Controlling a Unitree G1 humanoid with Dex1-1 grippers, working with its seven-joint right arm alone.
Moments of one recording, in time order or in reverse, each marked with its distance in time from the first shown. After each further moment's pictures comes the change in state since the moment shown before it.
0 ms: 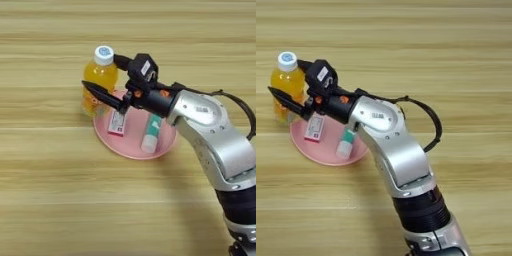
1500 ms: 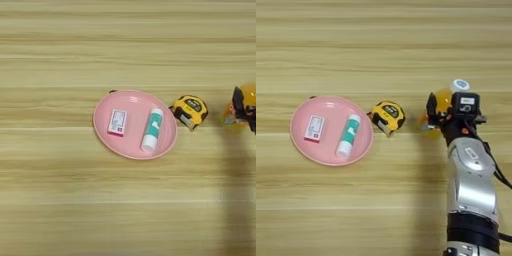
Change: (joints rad) arm 0.160 -0.052 -0.598 0.602 -0.147 -0.332 -0.512
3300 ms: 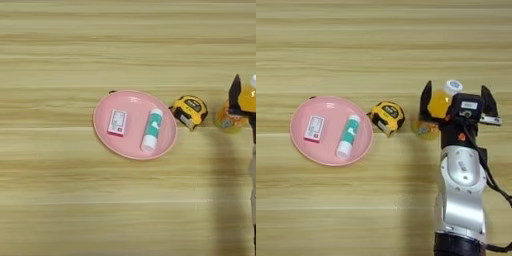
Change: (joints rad) arm 0.121 0.119 0.014 -0.212 -0.051 -0.138 -0.142
